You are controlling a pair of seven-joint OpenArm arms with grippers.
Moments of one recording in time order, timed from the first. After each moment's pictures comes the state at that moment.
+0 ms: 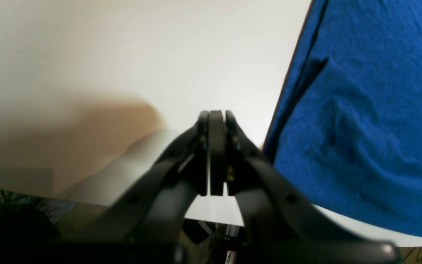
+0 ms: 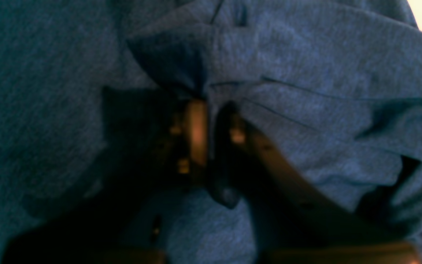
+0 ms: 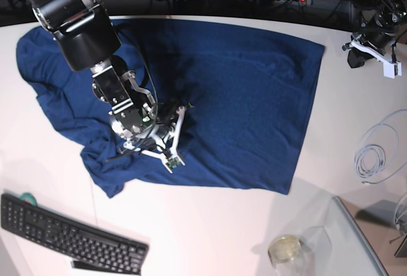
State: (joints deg) left arm 20.0 -17.6 -41.2 73.3 -31.4 -36.9 36.1; right arm 16.1 0.7 -26.0 55.0 0.1 8.3 -35.3
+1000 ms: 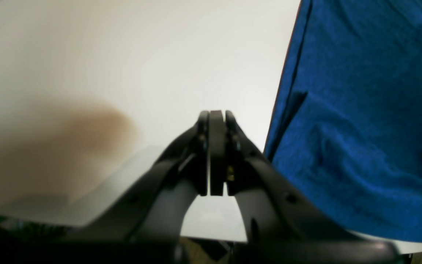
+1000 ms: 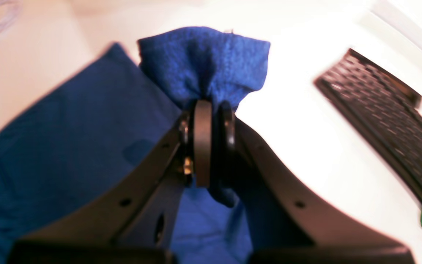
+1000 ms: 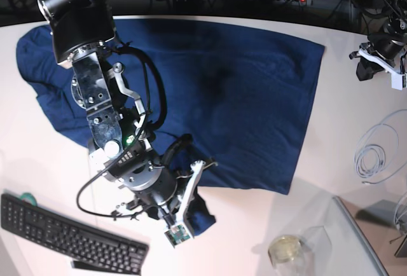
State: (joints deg) left arm 20.1 -19.2 -40.8 79.0 -31.3 -36.9 36.4; right arm 14.3 -0.8 -22.0 99.0 -0.7 8.3 -51.7
